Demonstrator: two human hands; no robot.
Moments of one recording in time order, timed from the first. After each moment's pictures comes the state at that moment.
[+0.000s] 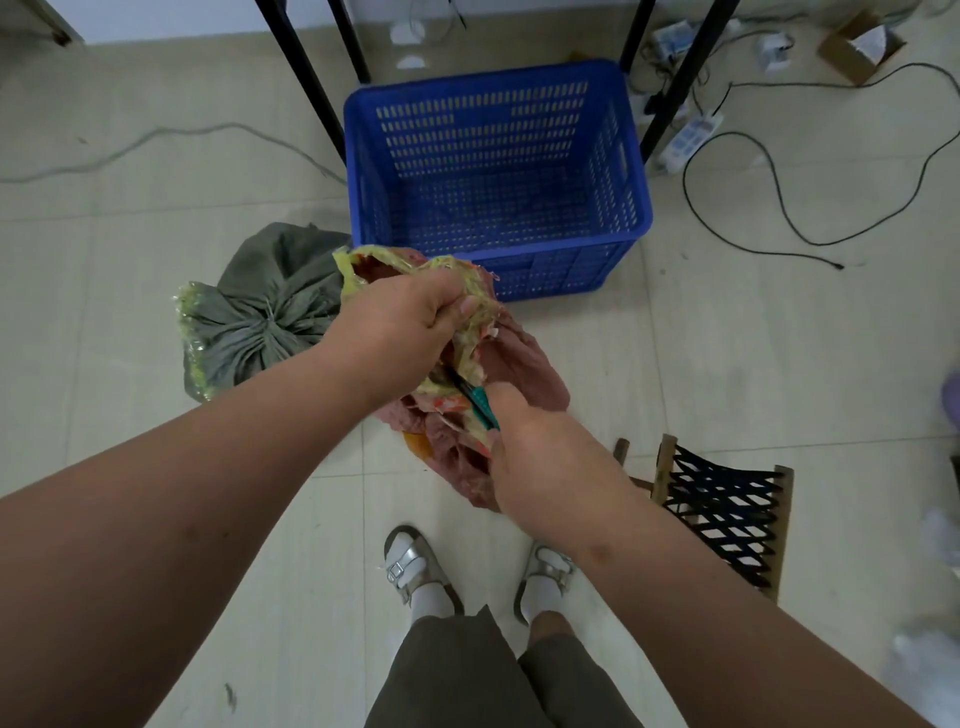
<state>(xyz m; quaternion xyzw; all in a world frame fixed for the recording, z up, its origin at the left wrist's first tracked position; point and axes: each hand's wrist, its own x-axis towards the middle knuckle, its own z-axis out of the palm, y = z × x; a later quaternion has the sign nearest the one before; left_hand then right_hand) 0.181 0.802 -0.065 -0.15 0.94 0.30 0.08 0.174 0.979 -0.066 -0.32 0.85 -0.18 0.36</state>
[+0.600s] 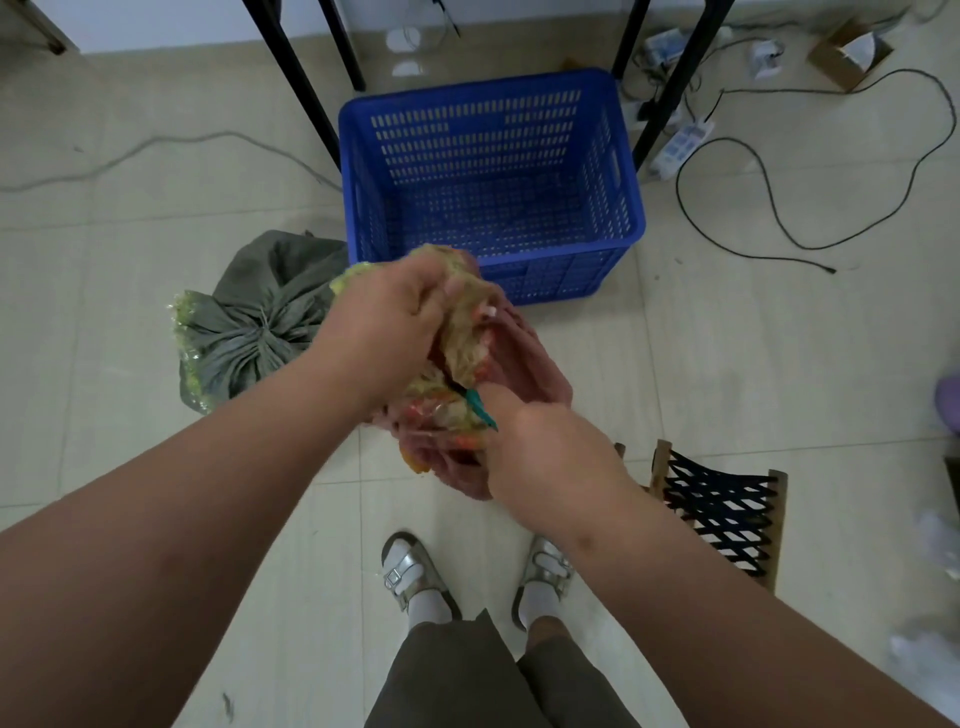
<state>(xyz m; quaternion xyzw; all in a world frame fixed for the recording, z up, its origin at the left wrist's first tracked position) 0.172 0.809 -0.049 -0.22 0.92 0.33 0.02 0.160 0.974 -0.064 -0.33 0.87 -0.15 0.33</state>
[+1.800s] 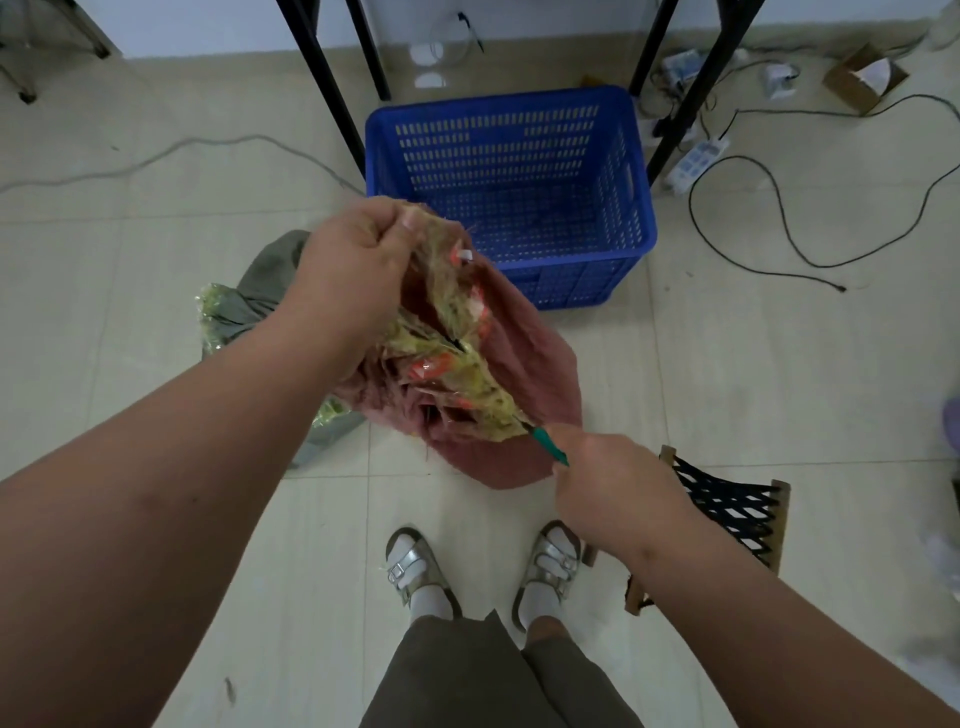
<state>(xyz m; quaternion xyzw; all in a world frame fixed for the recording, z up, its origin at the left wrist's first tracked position) 0.176 0.793 -0.016 -0.39 0.79 0.47 -0.07 0.167 1.026 -0.070 -0.29 0.88 -0.09 0.36</state>
